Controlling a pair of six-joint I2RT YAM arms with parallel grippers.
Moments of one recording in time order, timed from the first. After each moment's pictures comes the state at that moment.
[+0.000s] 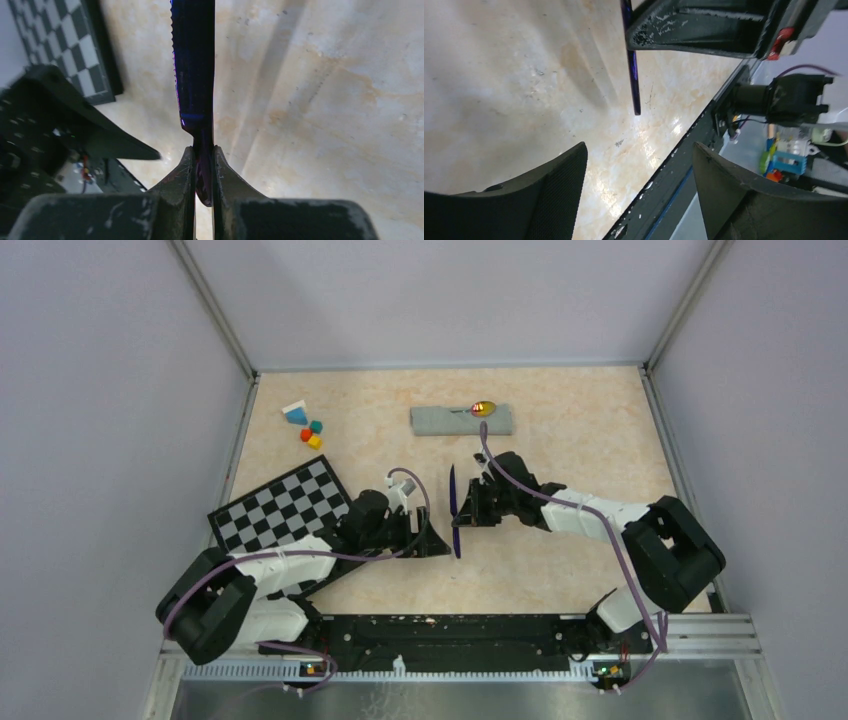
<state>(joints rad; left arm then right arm) -0.67 1.18 0.40 0.24 0.46 -0.83 0.67 1.52 0.79 -0.09 -0.32 0.63</state>
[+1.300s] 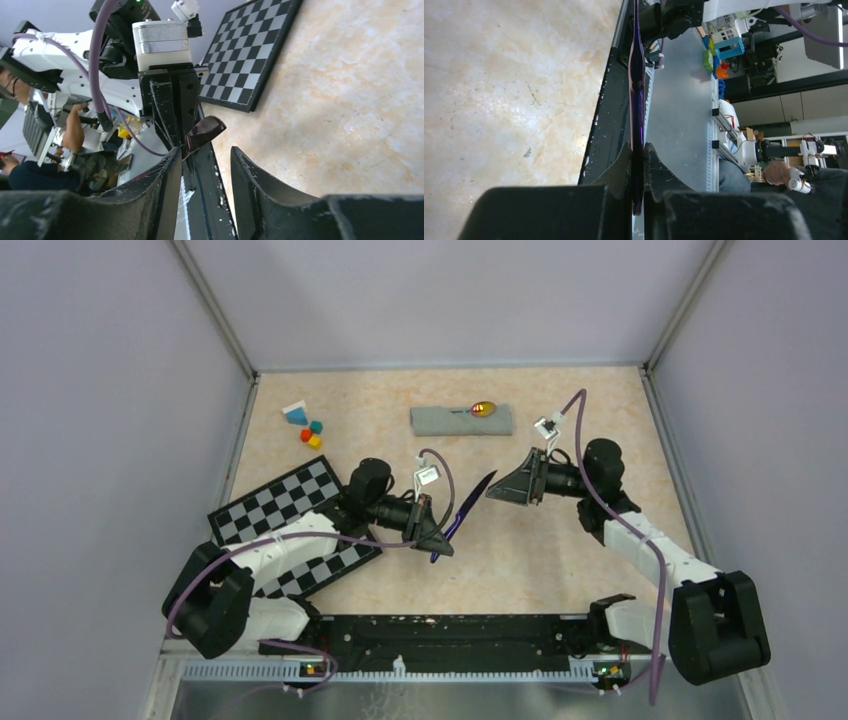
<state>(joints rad) -0.65 1.28 0.65 0.15 1.02 -0.56 0.25 1.14 0.57 0.45 -1.06 0.73</state>
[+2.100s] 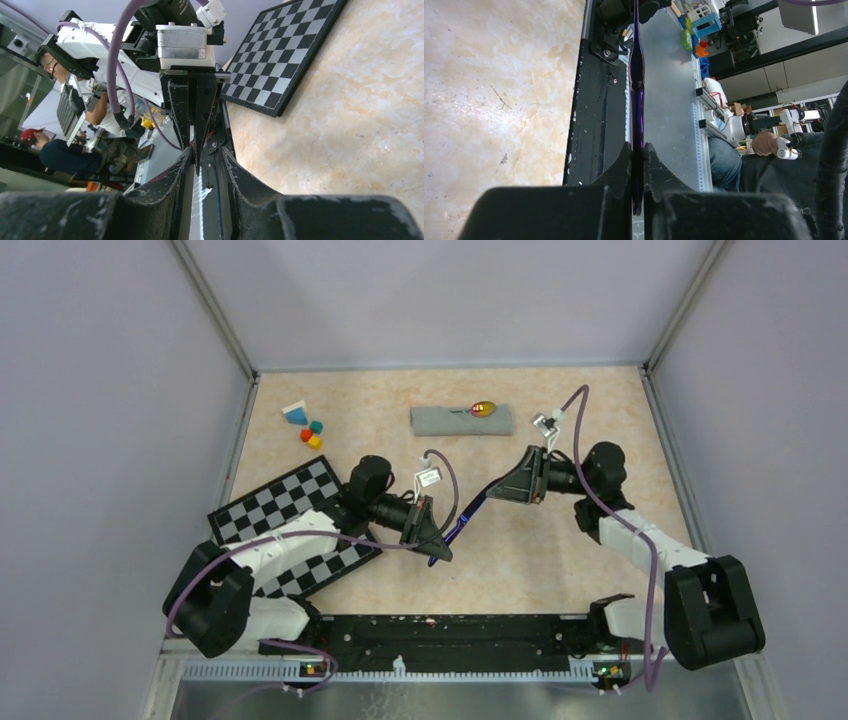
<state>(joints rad) -0.65 1.28 0.67 0.15 1.17 -0.52 0.25 1.20 0.55 0.77 -1.18 0.94</state>
